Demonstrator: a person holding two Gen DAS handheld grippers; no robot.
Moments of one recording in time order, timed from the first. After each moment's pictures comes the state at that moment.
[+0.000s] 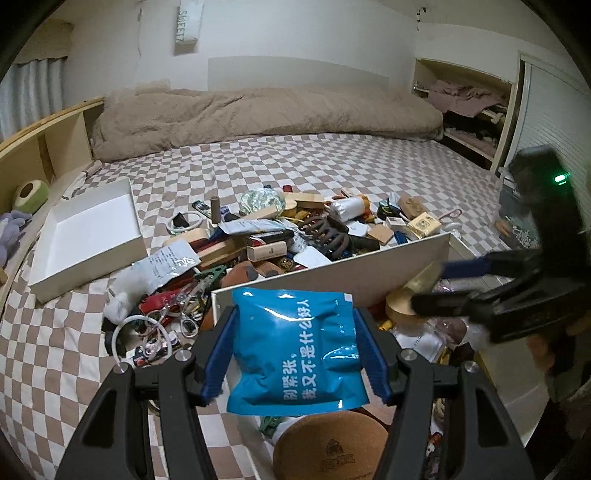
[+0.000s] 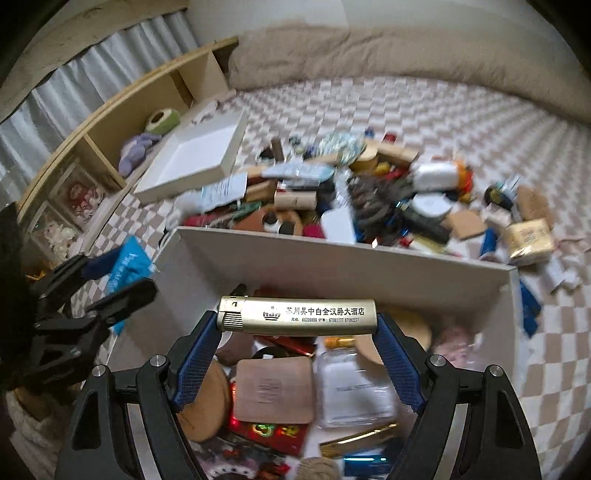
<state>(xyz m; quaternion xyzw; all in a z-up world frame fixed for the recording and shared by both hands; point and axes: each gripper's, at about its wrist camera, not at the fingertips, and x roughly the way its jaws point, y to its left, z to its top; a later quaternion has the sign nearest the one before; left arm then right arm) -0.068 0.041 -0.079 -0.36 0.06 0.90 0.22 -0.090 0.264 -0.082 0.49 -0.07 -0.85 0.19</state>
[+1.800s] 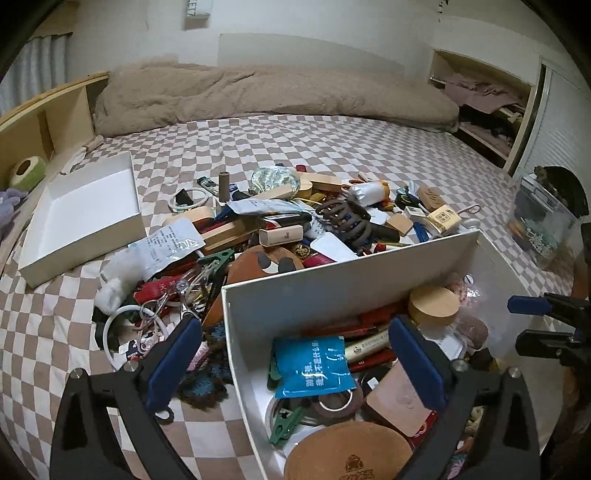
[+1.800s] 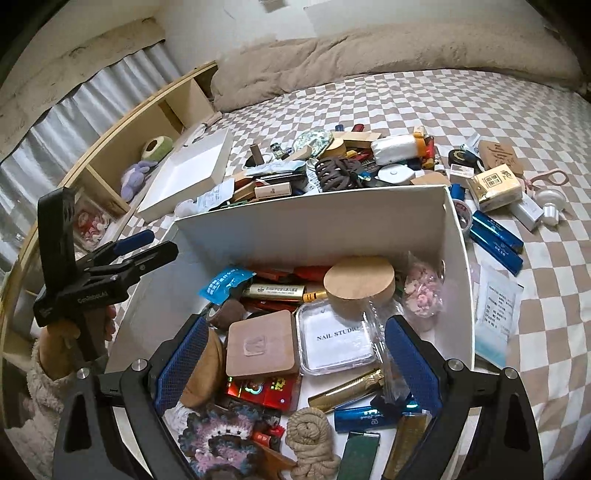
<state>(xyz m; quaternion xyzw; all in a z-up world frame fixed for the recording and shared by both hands) -0.102 0.037 -0.104 -0.40 0.04 0.89 0.21 -0.031 0.317 -0.087 0.46 -0.14 -0.86 0.17</state>
